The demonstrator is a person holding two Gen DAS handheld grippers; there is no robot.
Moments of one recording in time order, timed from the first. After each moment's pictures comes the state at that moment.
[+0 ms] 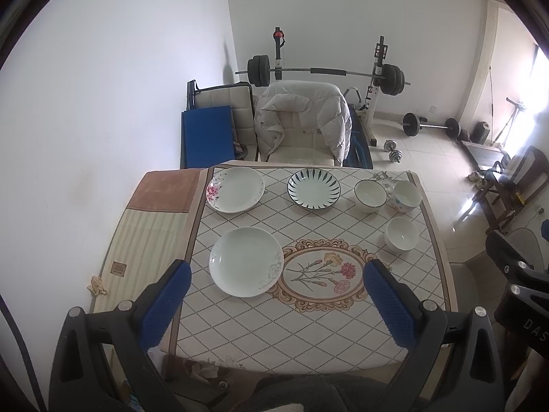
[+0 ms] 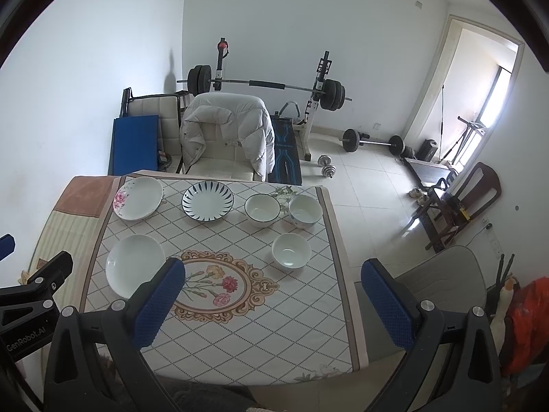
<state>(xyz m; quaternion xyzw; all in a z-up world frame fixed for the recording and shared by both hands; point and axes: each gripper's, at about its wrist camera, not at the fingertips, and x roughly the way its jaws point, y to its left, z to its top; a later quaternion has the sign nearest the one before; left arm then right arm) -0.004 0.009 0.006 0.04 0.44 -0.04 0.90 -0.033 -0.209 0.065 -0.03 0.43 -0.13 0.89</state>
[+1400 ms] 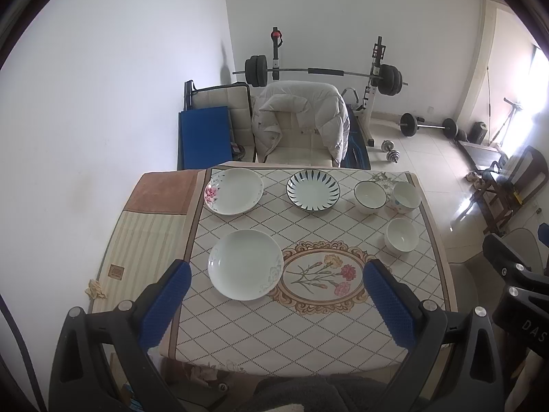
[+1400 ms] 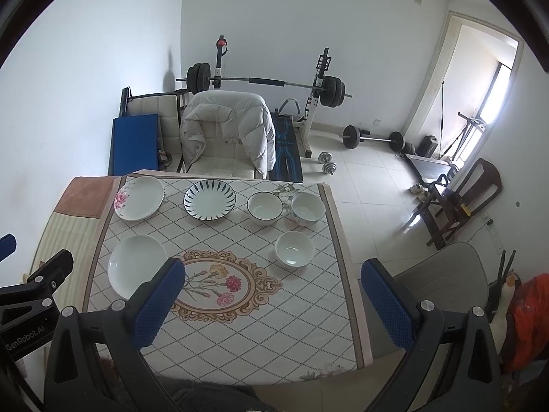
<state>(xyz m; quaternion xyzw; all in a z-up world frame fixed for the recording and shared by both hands) 0.002 0.013 0.006 0.04 0.44 -0.05 0.90 -0.034 -0.207 0.068 -0.02 0.43 -0.13 0.89</state>
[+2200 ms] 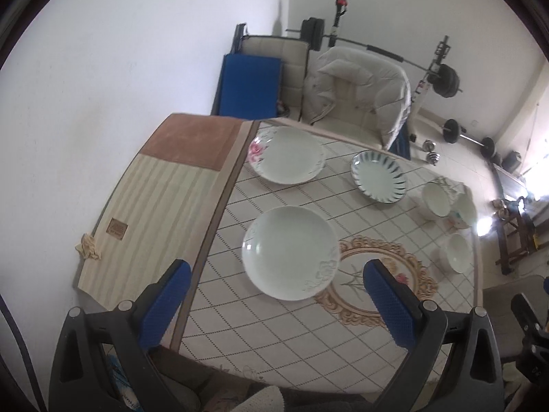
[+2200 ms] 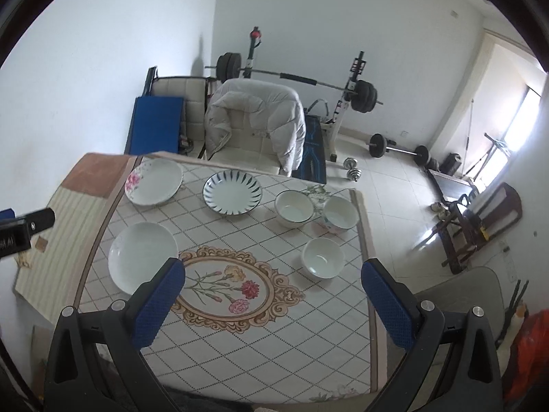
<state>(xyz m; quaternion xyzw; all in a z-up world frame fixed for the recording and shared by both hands) 0.108 0.145 -0.116 -0.05 0.52 0.04 0.85 0.024 -0.178 -0.011 -0.06 0.45 -0.06 0.89</state>
